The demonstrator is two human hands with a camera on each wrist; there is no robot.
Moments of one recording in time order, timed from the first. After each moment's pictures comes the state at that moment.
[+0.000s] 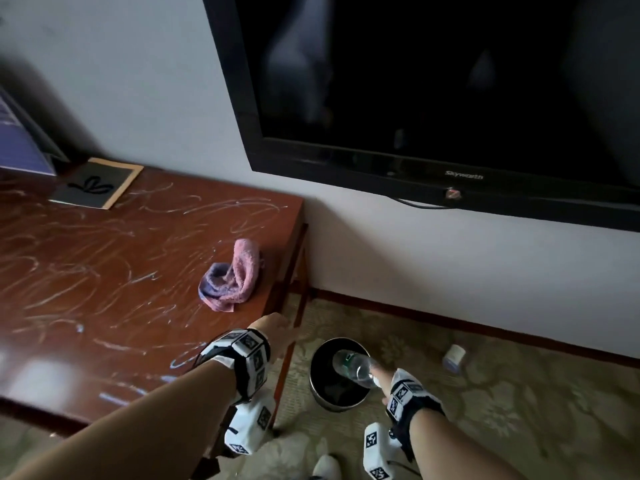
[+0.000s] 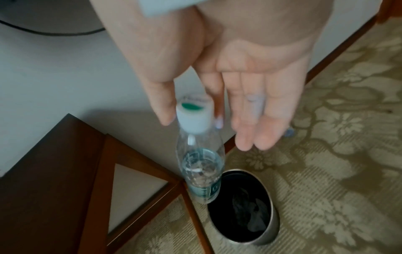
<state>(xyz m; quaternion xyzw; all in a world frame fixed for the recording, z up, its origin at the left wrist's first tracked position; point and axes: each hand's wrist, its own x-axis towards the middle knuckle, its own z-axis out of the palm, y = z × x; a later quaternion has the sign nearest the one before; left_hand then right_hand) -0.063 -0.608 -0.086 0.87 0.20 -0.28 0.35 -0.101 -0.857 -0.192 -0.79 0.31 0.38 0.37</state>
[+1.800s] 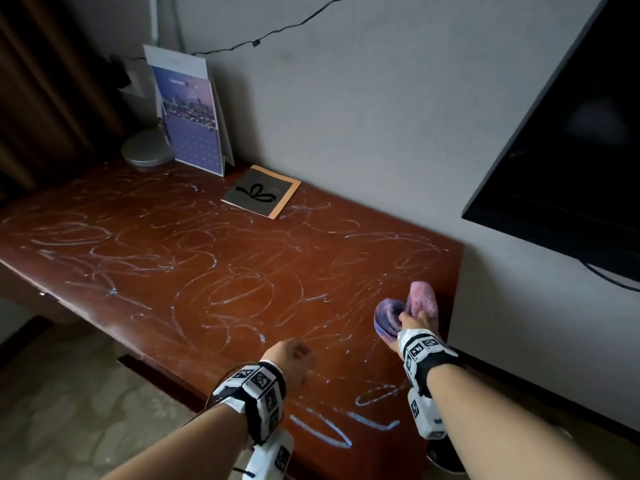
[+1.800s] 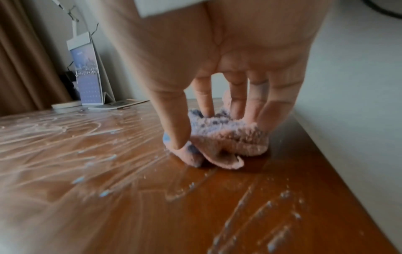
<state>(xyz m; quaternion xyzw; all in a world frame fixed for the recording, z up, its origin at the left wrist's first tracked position) -0.101 -0.278 -0.075 0.84 0.22 -0.22 0.44 0.026 -0.504 -0.115 -0.97 0.08 0.24 0.05</state>
